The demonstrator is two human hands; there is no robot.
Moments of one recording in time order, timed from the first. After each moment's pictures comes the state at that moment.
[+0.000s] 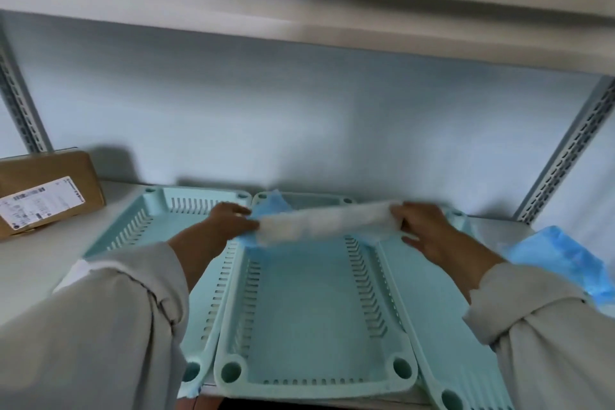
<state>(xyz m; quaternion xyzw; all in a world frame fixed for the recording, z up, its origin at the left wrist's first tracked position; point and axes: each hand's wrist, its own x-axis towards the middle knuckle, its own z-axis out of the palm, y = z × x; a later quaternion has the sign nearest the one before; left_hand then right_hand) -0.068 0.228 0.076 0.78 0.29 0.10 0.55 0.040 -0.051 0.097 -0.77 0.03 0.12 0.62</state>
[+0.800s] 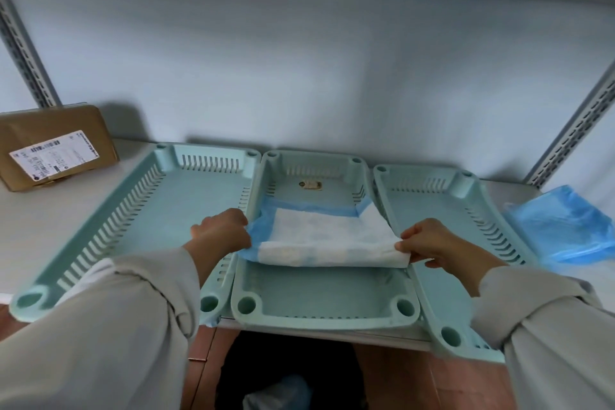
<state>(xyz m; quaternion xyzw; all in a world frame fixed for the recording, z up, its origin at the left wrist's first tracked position) -0.117 0.218 0.011 0.92 0.34 -0.08 0.20 -0.008 -0.073 0.040 -0.92 0.02 0.22 0.32</state>
